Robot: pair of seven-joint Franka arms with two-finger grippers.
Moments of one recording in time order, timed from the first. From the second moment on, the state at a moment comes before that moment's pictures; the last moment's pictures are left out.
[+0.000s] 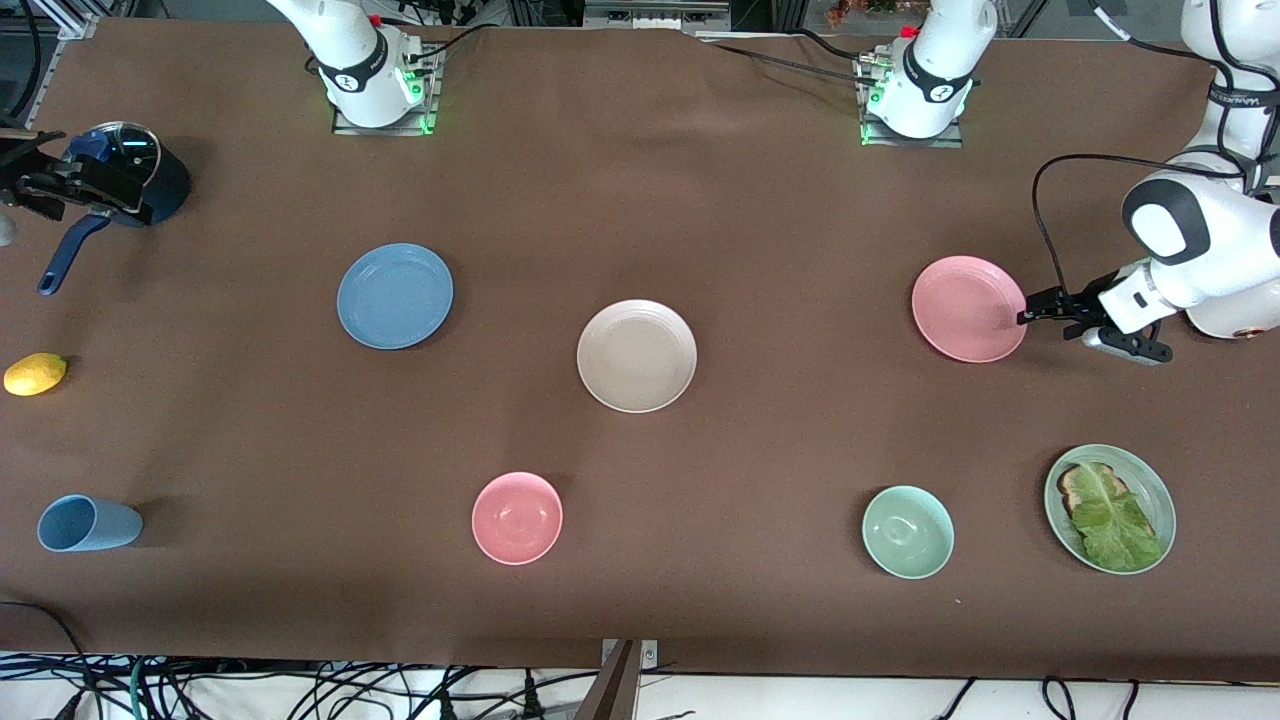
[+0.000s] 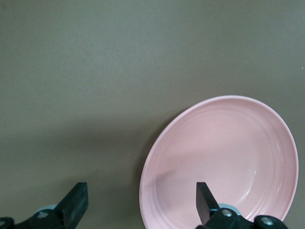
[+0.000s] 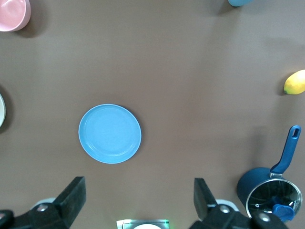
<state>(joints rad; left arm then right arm) 0.23 0.26 0.13 -2.32 -0.35 2.43 0.81 0.00 -0.02 -0.05 -1.60 -0.01 1.49 -0.01</state>
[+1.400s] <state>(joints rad) 0.21 0.28 0.13 -2.46 -0.52 2.60 0.89 0.00 -0.02 -0.05 -1.60 -0.01 1.49 -0.01</state>
